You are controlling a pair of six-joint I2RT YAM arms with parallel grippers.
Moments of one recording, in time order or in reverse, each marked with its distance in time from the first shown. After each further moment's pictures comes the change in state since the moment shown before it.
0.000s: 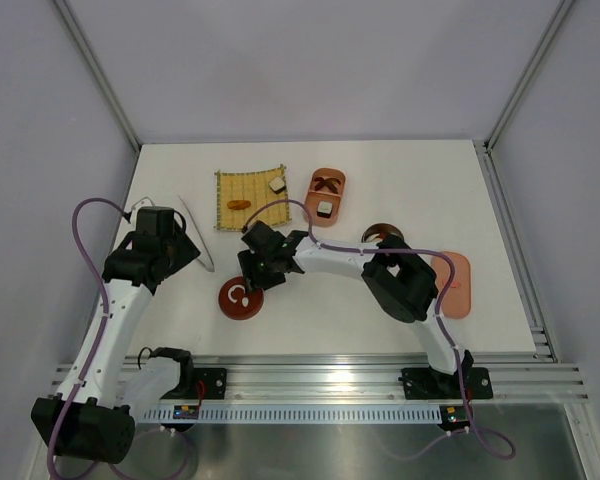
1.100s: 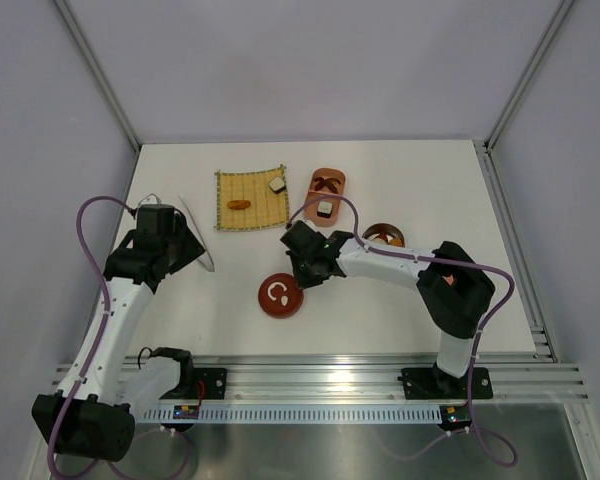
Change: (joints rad) left arm 0.003 0.011 -0.002 0.042 0.091 0.019; right arm -0.045 -0.338 -0.321 -0.079 0.171 -0.008
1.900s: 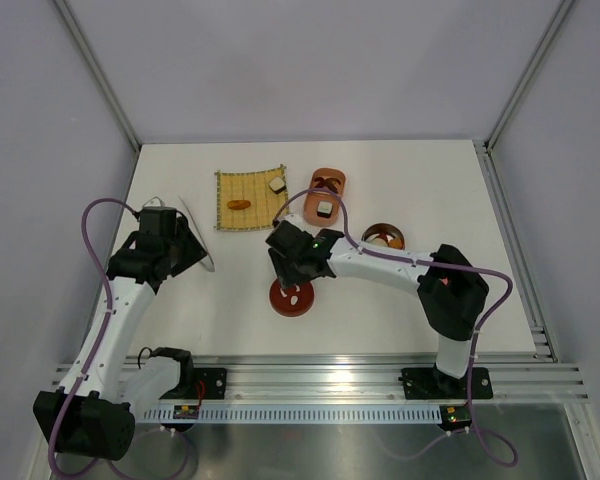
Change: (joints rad) left arm 0.000 0.007 -0.031 0.015 0.026 0.008; right arm 0.043 0.012 0.106 -0.109 0.168 -0.063
